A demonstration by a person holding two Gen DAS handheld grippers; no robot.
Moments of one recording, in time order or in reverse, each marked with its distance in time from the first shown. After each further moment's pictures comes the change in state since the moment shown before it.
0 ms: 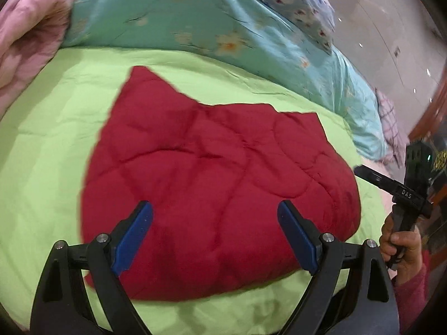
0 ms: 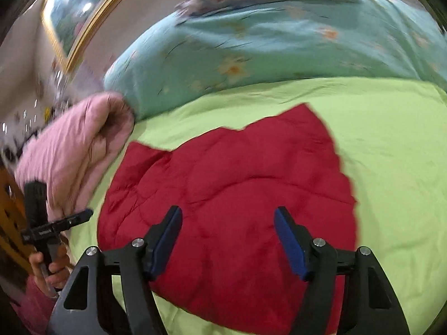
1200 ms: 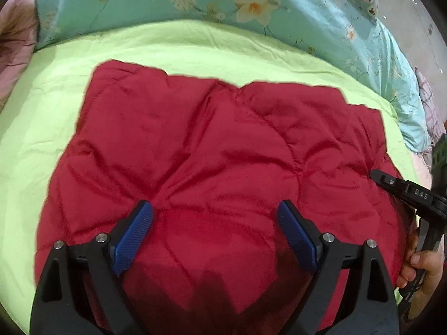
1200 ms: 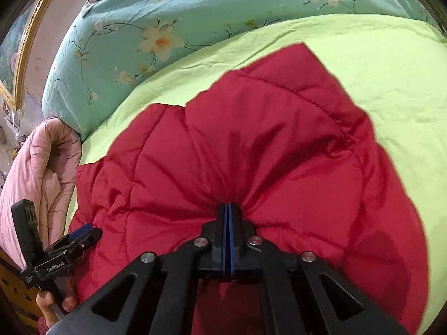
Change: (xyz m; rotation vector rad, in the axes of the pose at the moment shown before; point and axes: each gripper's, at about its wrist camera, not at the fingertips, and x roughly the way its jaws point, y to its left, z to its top) left arm 0.131 0.001 0.054 0.012 0.112 0.166; right arm 0.123 -0.083 0.020 0.276 0.093 -0.099
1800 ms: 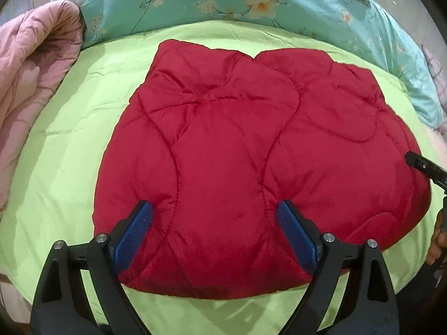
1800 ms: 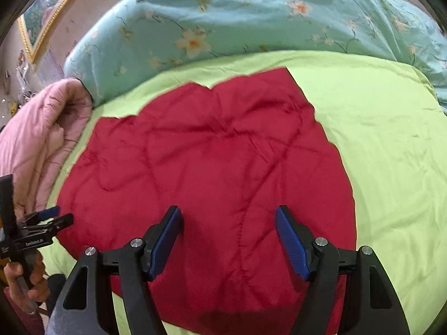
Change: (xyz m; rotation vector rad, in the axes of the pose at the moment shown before) left arm -0.060 -0.006 -0.090 0.058 -0.015 0.190; right arm -0.080 0.009 -0.075 -0.207 -0.057 -0.112
